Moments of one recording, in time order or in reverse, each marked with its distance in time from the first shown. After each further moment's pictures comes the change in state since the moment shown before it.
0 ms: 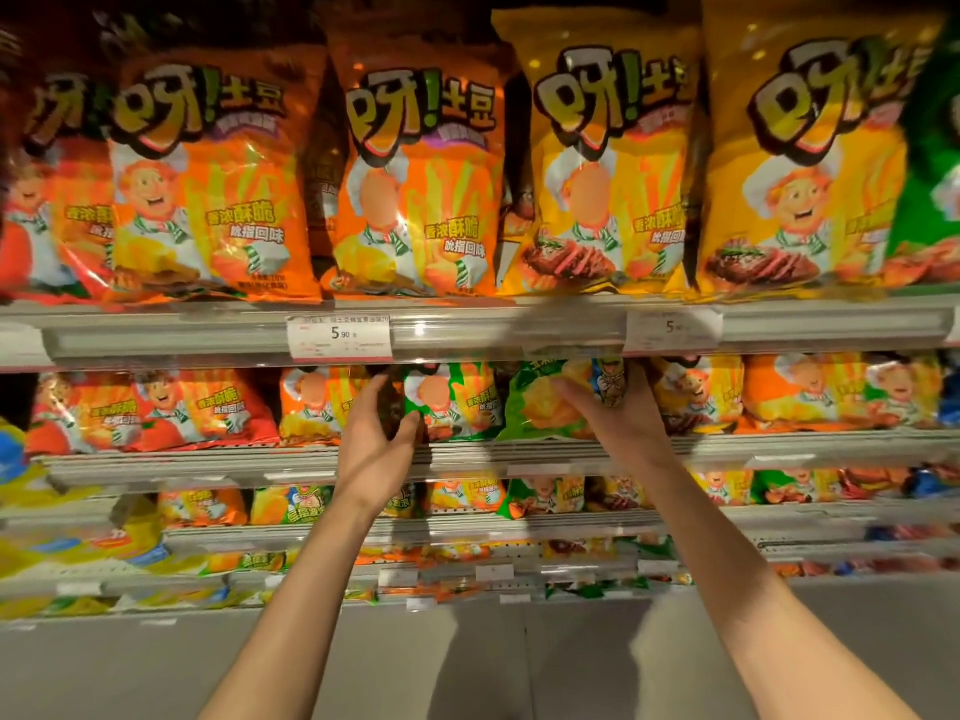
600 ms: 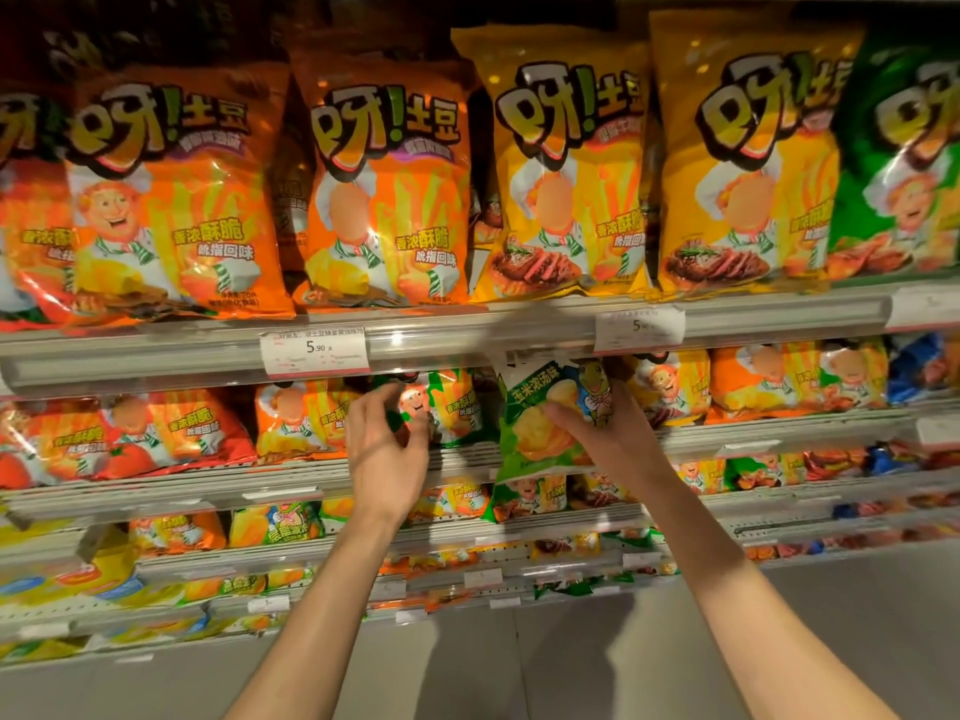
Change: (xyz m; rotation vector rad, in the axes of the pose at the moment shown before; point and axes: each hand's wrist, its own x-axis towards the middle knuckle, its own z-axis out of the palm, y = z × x) left_hand -0.012 0.011 0.030 0.066 0.116 0.198; right_hand -0.023 0.006 -0.018 -0.117 -0.054 0.000
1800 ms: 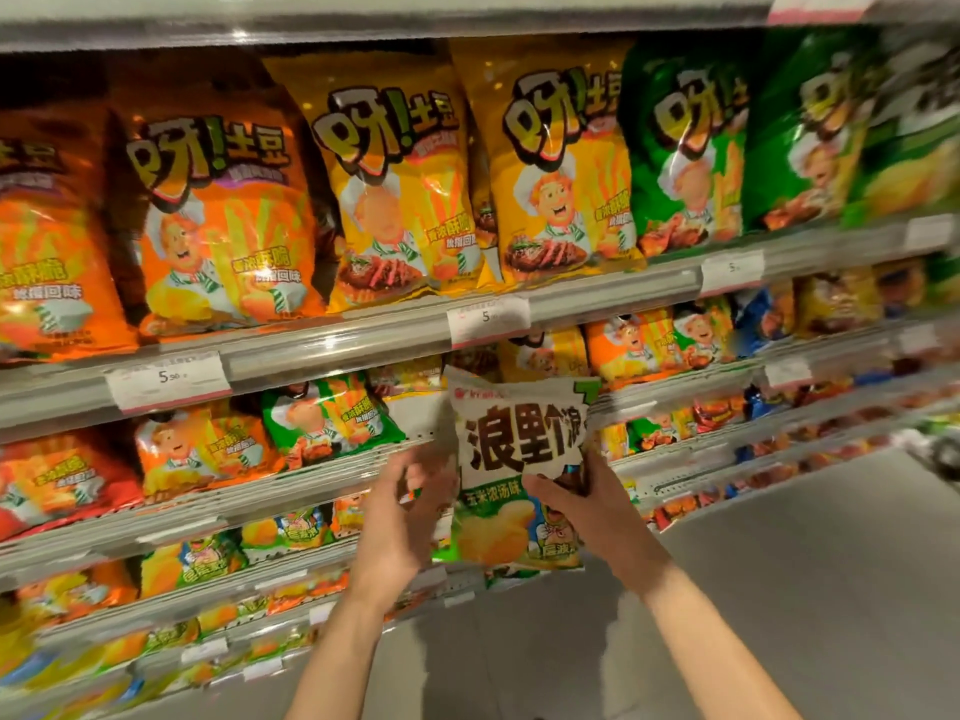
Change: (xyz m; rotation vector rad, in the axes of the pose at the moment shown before) left_hand -0.102 0.093 0.033 -0.762 -0.487 -0.201; right_hand -0.106 0.057 -0.065 0.375 -0.043 0.241
